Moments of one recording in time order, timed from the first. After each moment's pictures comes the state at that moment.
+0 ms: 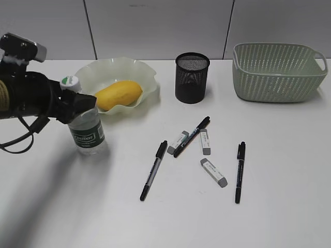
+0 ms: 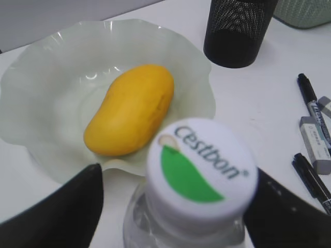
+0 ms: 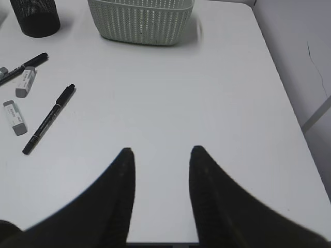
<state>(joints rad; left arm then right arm) -0.21 1.63 -0.67 0.91 -0.48 -0.68 0.02 -0.01 -0.51 -0.01 1.03 -0.06</state>
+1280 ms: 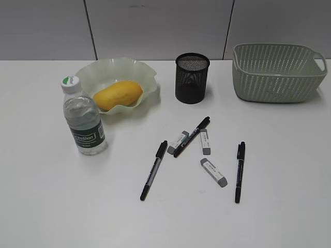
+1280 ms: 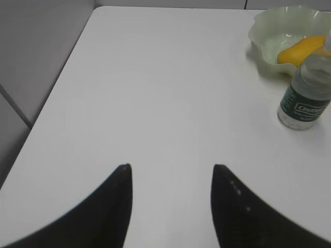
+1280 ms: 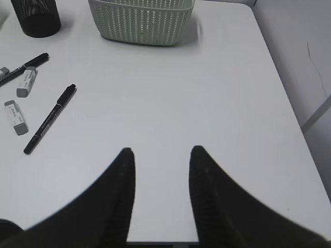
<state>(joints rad) -0.21 0.11 -0.57 0.29 1.09 -0.30 0.02 -0.01 -0.51 -0.01 1.03 -0.06</state>
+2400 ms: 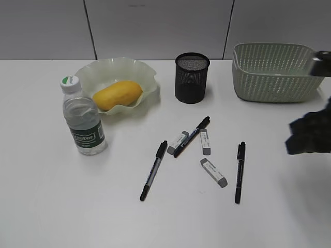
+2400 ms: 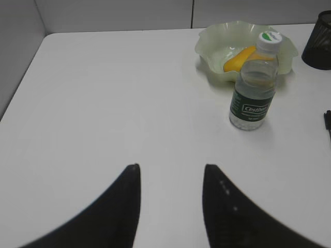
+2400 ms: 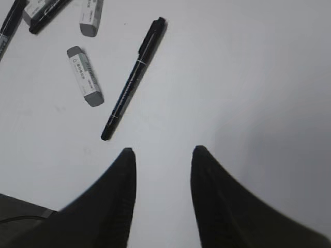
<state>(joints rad) -0.19 -0.01 -0.54 0.11 1.06 -0.14 0.16 1.27 -0.70 0.33 0.65 -0.22</state>
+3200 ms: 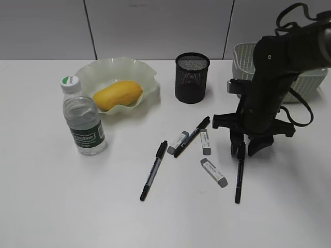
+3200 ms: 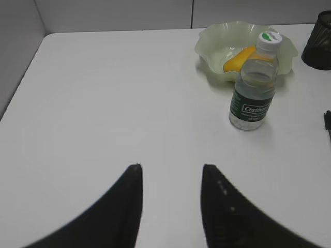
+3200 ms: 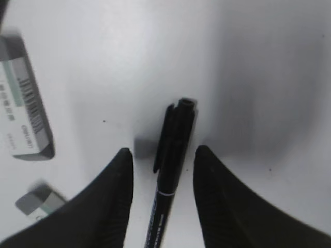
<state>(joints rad) -0.19 -0.01 -0.54 0.11 1.06 -0.14 0.39 2.05 -1.24 0.06 0.76 0.46</state>
